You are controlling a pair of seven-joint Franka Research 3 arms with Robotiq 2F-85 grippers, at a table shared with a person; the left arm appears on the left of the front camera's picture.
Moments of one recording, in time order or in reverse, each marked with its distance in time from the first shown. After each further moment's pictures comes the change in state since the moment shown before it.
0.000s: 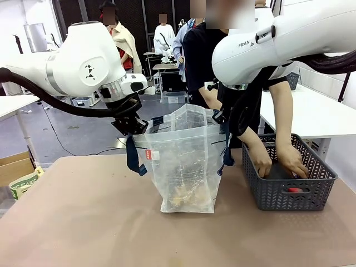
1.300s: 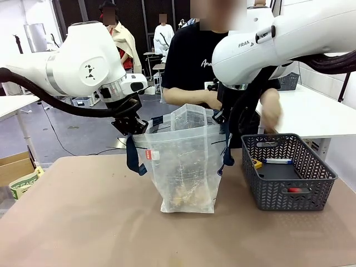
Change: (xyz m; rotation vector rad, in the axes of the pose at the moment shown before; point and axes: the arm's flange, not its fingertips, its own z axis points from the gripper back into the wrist) left arm 0.000 0.000 0.000 0.000 0.000 0.000; right arm 0.000 0.000 0.000 0.000 0.000 0.000
